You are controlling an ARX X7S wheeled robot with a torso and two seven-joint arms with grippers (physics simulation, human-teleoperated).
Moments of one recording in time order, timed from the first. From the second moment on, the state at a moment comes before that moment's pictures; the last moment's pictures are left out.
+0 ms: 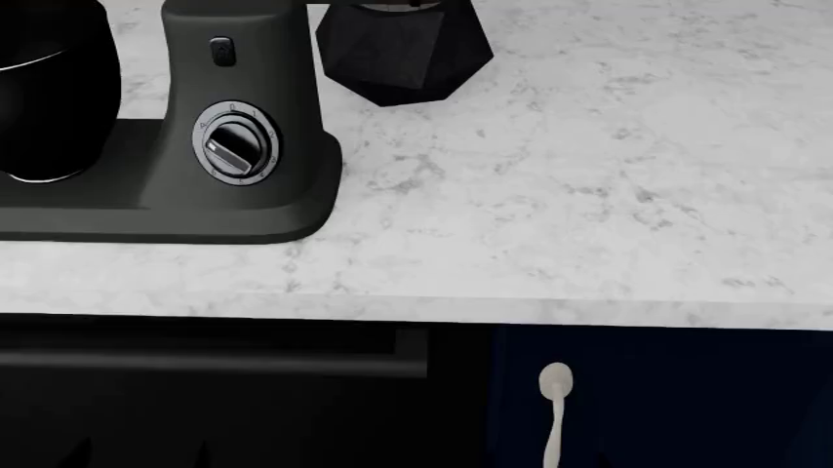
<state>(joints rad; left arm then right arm) 0.00 0.00 0.00 0.00 0.00 0.00 0.00 0.00 0.00 0.00 0.00 0.00 0.00 0.00</state>
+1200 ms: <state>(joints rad) -0.20 -0.16 -0.10 0.69 -0.22 -0.42 -0.15 0.24 0.16 0.00 -0.73 0.19 0.63 0.16</state>
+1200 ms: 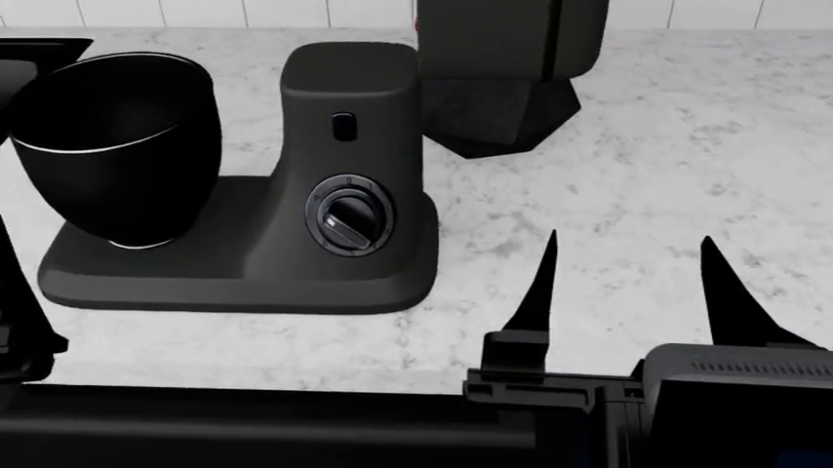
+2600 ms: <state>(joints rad) -0.20 -0.22 -0.17 0.82 -0.35 -0.46 -0.25 0.73 0.51 0.54 -0.89 1.28 1.30 0.74</state>
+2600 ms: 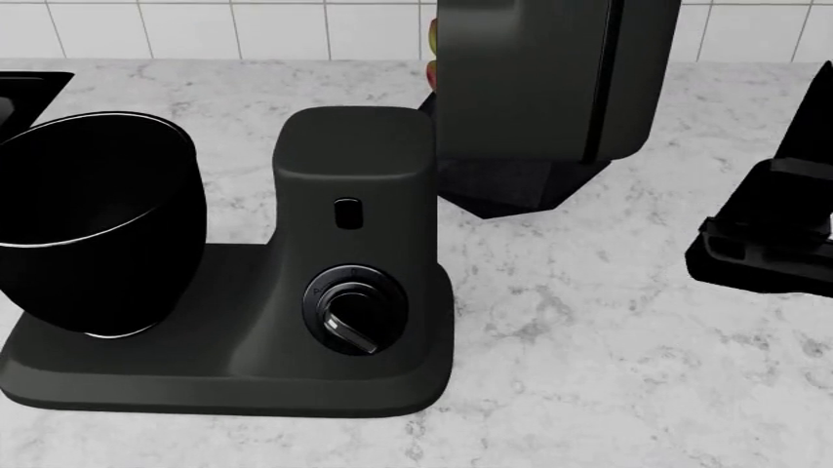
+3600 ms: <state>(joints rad) -0.19 -0.27 -0.17 0.83 -0.42 -0.45 -0.30 1.82 0.44 -0.59 0.16 0.92 1.40 0.44</state>
